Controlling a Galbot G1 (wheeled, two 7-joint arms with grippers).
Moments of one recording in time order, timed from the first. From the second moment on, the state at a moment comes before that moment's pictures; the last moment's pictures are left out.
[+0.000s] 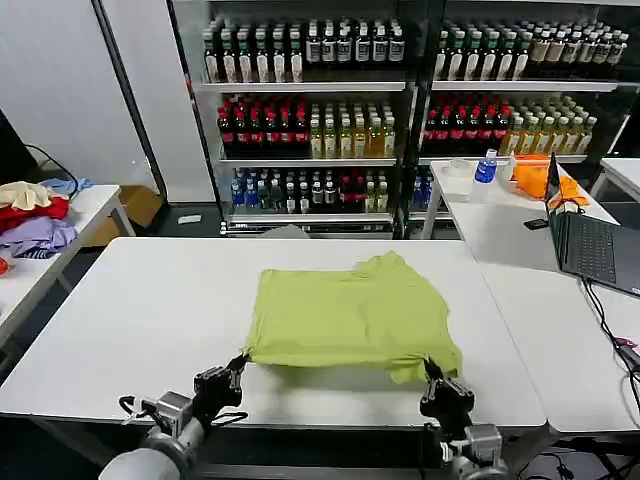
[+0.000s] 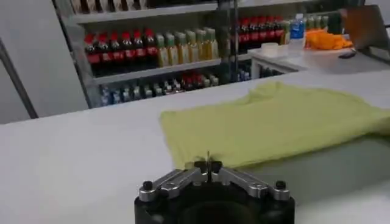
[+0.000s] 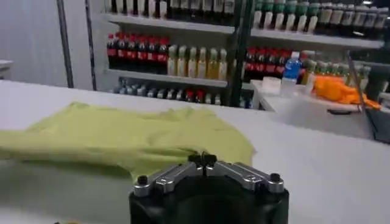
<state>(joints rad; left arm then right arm) 1.35 -0.97 -0.30 -2.13 -0.46 0.50 -0.18 -1.42 1.15 0.34 2.14 0.23 -0.39 0.26</state>
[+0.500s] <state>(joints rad) 1.17 -0.99 -0.20 -1.97 -0.45 0.50 -0.18 -1.21 1.14 0.26 1.95 0.21 -0.37 0.24</state>
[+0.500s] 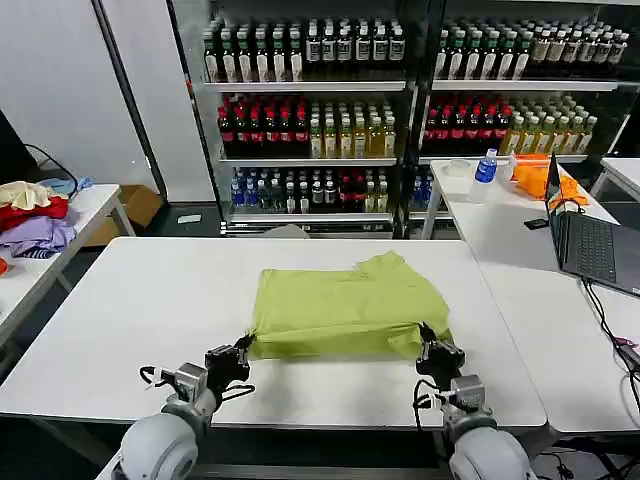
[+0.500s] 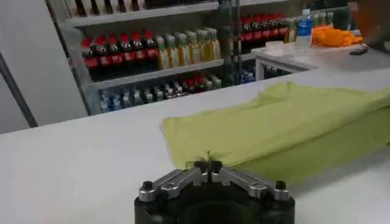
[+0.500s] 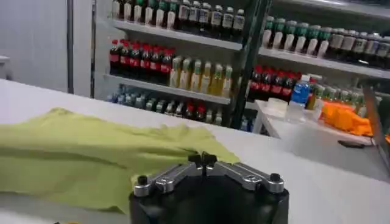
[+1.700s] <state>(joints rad) 1.12 -1.03 -0.15 -1.89 -0.46 0.50 -0.20 -1.29 1.18 0.33 1.94 0.22 -0.37 0.26</state>
